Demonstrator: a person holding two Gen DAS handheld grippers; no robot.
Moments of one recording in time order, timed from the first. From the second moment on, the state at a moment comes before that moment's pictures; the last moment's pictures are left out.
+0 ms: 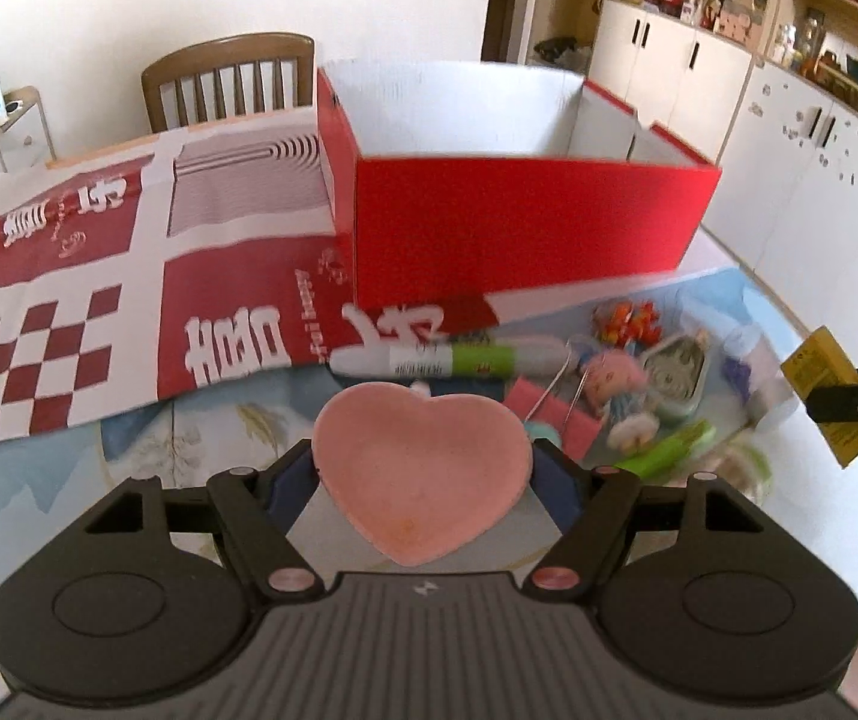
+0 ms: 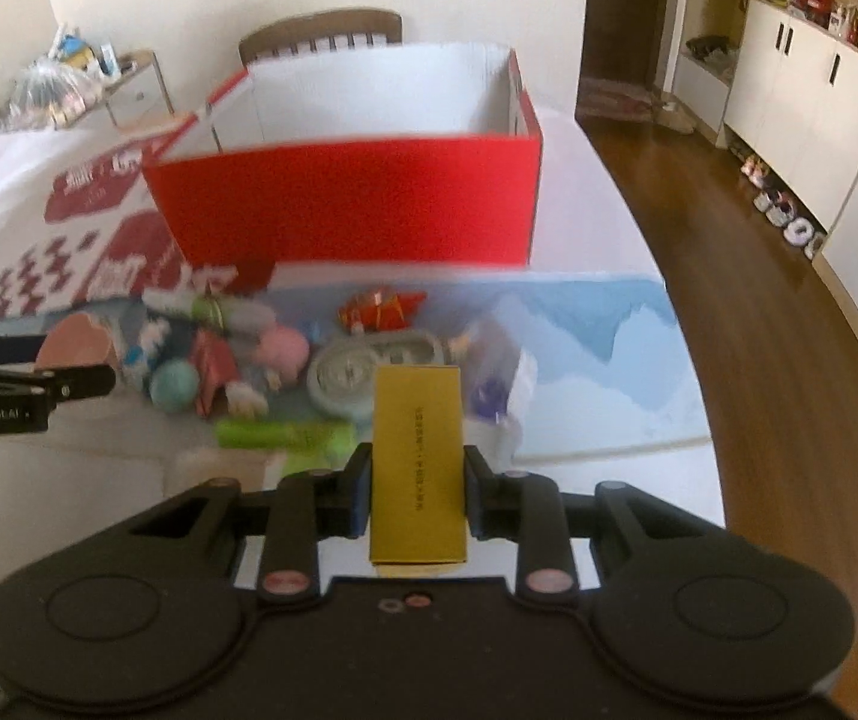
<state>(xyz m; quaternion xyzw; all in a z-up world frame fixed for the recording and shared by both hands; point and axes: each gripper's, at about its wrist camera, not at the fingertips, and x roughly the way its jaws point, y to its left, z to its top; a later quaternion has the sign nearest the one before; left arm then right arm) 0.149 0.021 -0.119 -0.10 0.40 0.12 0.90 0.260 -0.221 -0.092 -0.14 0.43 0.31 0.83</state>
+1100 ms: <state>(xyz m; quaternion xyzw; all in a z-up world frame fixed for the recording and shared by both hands) 0.292 0.054 -0.020 -0.03 0.37 0.13 0.92 0.385 -0.135 -0.011 -0.11 0.38 0.40 0.83</state>
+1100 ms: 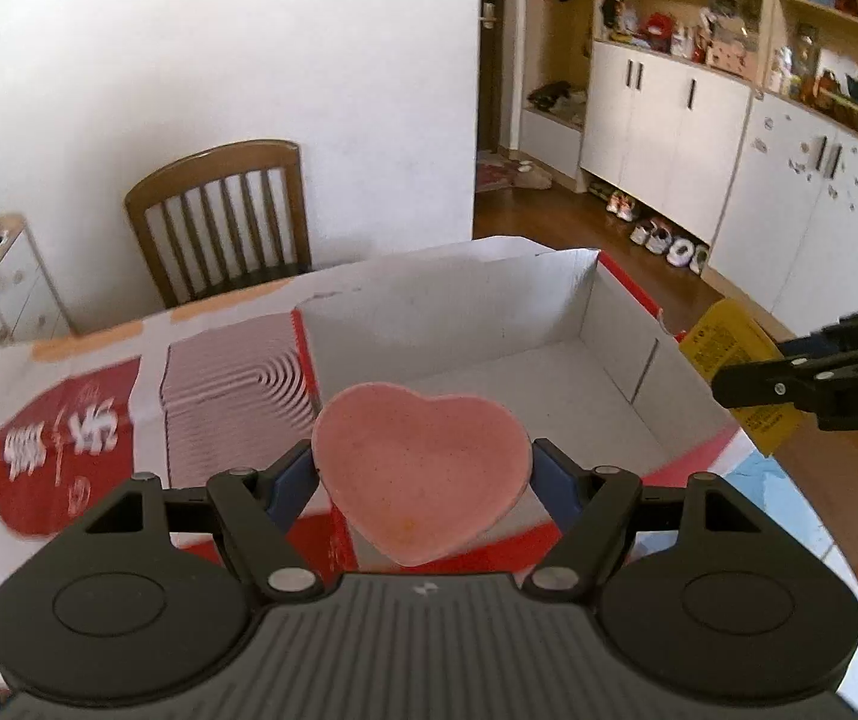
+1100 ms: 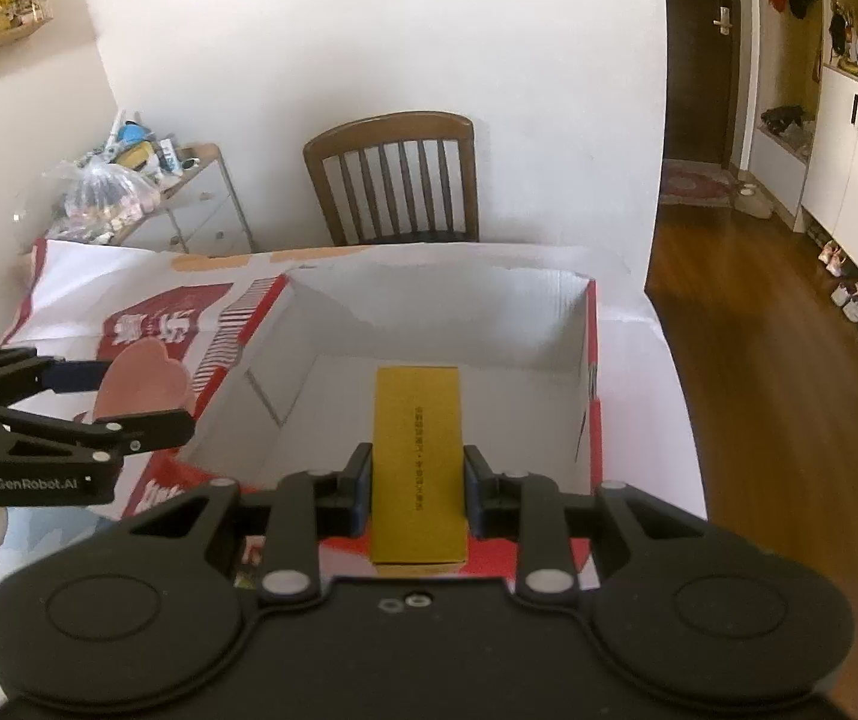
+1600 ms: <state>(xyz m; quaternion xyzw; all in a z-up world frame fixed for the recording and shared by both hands) 0.398 0.085 -0.053 0.00 0.42 0.09 0.90 0.443 -0.077 -0.052 -0.14 0.42 0.36 0.82</state>
